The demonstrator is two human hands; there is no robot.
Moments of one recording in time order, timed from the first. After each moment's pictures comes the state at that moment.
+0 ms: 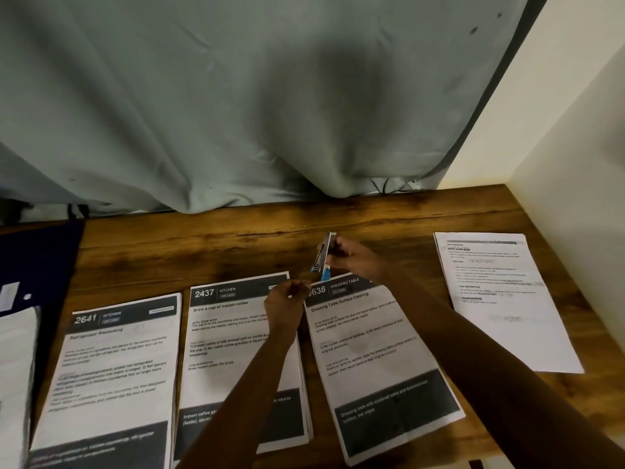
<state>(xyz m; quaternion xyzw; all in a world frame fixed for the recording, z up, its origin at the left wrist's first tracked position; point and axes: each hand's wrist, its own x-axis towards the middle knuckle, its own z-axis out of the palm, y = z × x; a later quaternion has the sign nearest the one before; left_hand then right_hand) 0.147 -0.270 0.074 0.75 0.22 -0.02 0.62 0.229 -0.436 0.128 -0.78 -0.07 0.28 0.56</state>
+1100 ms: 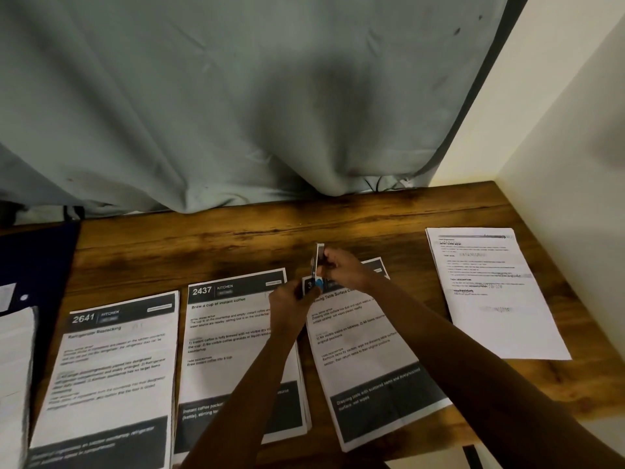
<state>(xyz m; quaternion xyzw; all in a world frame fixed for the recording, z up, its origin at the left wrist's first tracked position) 0.137 -0.275 0.079 0.86 0.09 -0.04 0.50 0.201 -0.416 0.122 -0.84 -0.06 0.23 0.49</state>
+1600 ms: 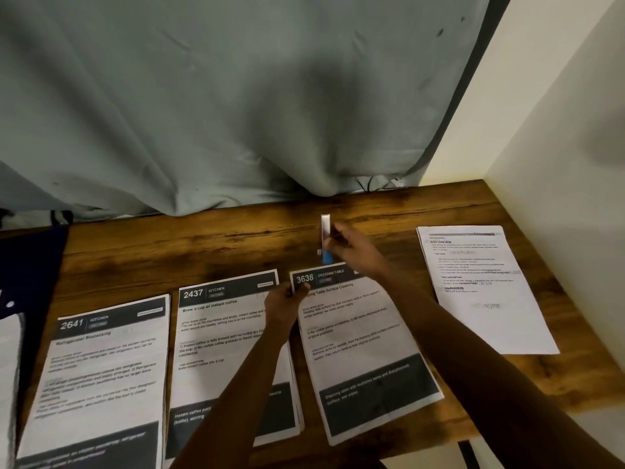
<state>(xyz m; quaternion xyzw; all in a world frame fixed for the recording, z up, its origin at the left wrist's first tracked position) 0.143 -0.280 0.069 0.76 0.19 -0.09 0.62 0.205 -0.449 0.154 -0.85 -0.08 0.12 0.50</state>
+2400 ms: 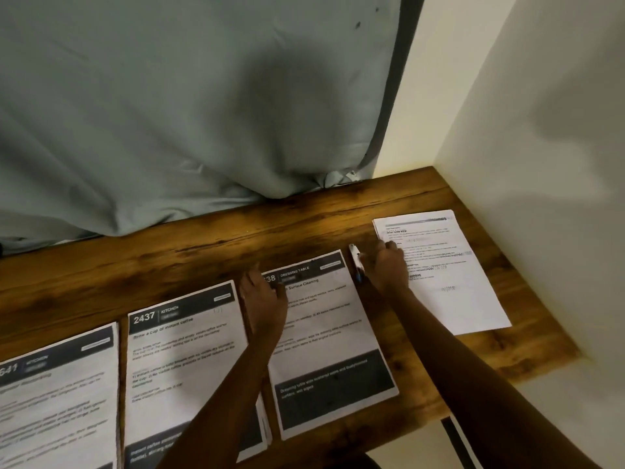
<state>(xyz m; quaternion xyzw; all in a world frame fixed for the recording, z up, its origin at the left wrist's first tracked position) 0.158 -0.333 0.064 0.92 0.11 0.07 0.38 0.177 -0.570 0.077 -0.96 0.19 -0.04 0.22</state>
